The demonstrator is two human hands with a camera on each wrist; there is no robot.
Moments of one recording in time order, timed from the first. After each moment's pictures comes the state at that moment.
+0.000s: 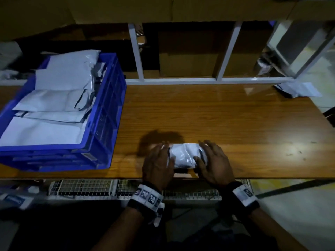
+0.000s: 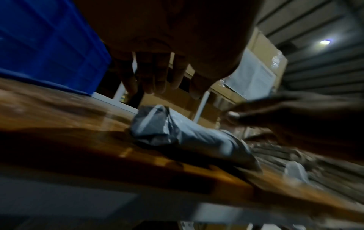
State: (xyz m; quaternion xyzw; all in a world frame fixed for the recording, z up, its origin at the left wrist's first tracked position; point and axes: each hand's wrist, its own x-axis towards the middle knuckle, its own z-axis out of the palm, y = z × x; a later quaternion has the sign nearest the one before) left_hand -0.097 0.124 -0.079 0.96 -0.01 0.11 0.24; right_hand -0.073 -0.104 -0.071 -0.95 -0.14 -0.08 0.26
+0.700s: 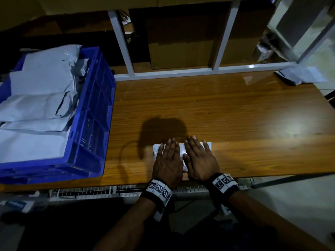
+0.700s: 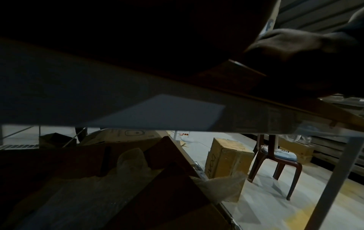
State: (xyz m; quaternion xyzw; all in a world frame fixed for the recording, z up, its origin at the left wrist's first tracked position) left_hand -0.054 0.085 -0.124 0.99 -0.12 -0.07 0.04; right_hand -0.036 -0.080 -0.130 -0.97 -0.21 0.02 0.09
